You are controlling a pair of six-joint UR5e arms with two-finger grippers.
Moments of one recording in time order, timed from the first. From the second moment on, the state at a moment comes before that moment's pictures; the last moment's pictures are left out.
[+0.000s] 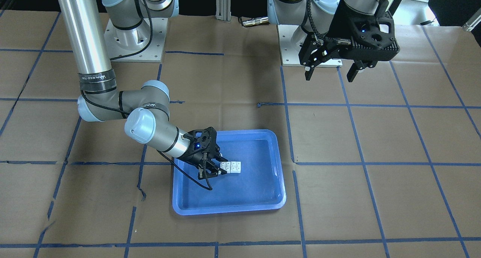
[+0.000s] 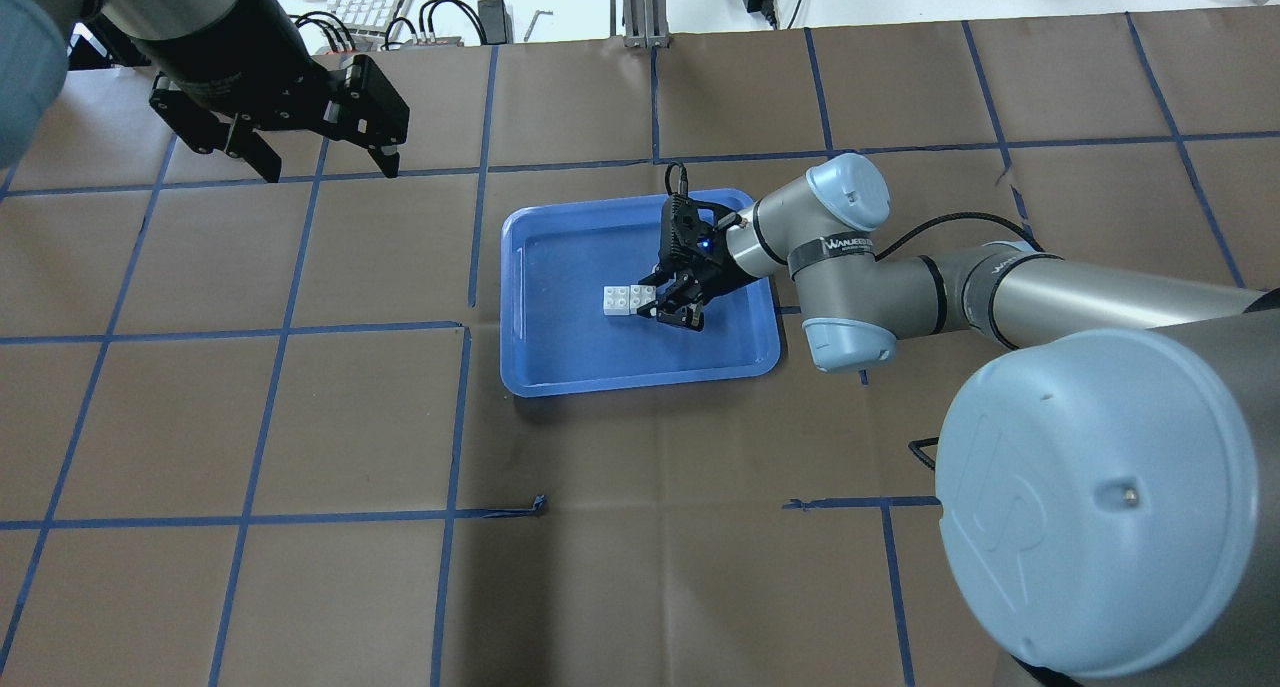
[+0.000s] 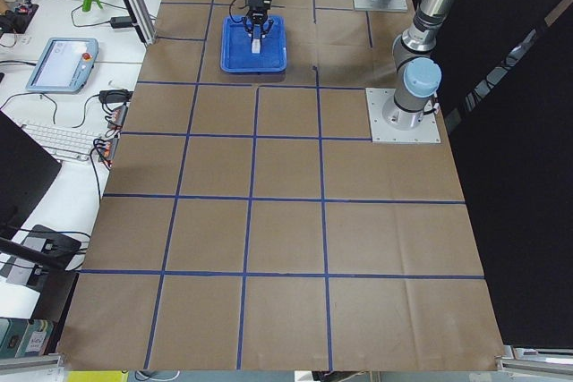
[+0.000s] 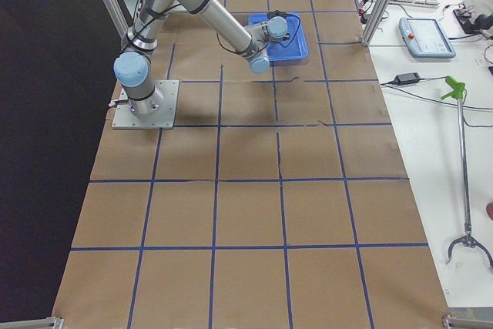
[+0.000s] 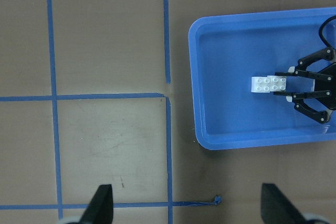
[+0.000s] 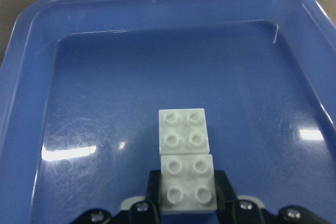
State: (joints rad) left arm -1.59 -1.56 -1.48 -1.59 1.56 0.00; right arm 1.70 -0.96 1.89 -2.70 -0.88 -1.32
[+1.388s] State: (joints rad) left arm -1.59 -1.56 -1.48 -1.59 1.56 0.00; right arm 1.71 -0.96 1.89 -2.70 -0.88 -1.31
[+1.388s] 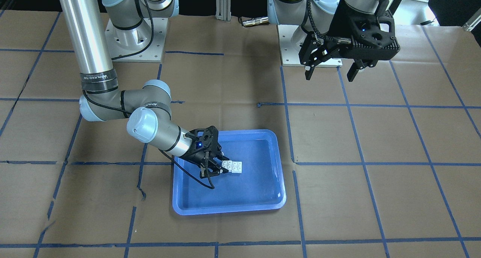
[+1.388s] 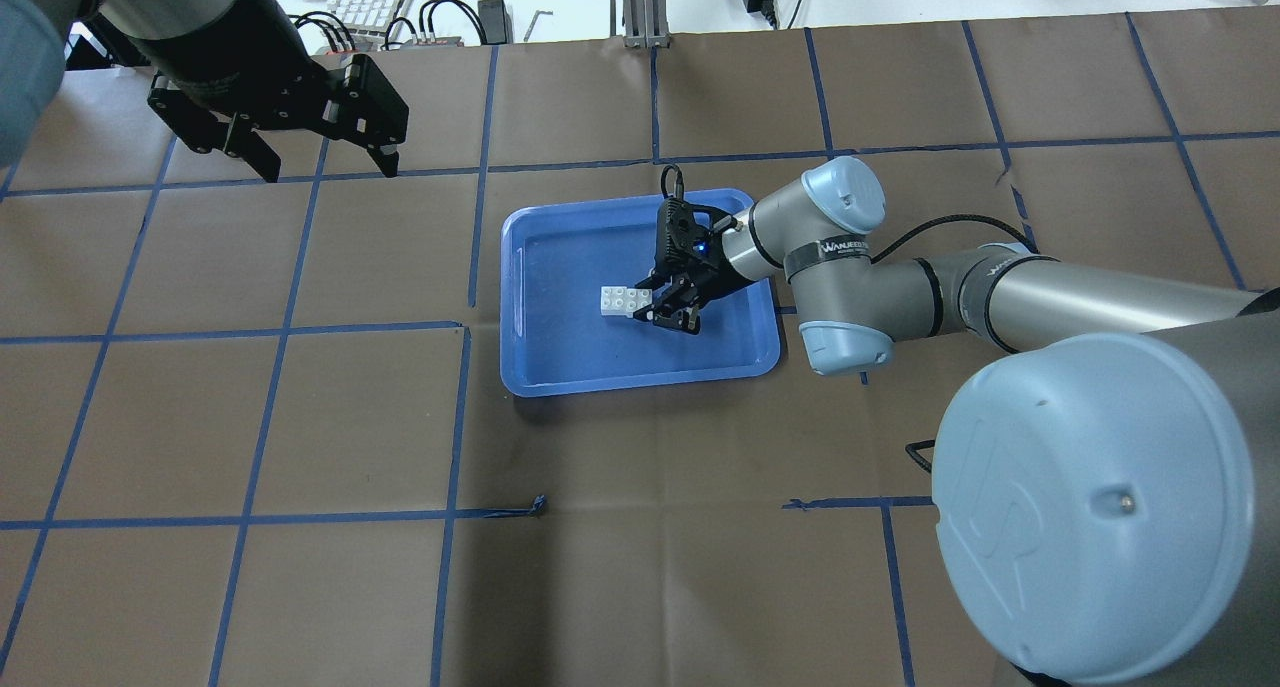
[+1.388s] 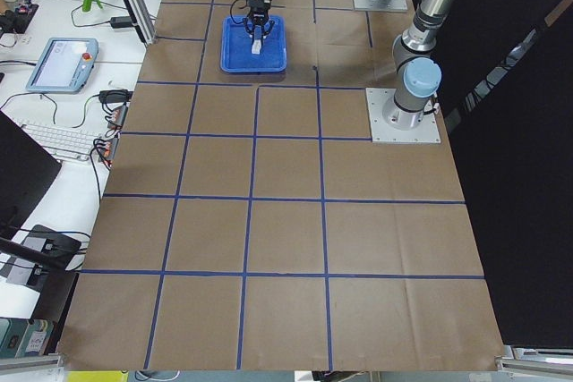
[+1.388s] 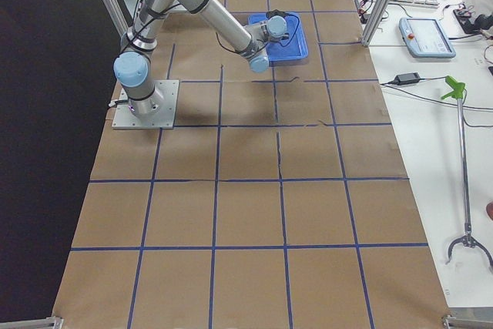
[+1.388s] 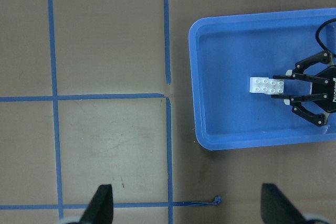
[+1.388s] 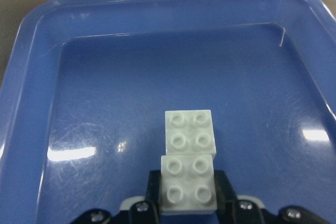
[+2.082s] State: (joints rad) left arm -1.59 -1.56 -1.48 -1.59 1.56 0.00; right arm 1.71 -0.96 1.89 -2.71 -0.88 -1.31
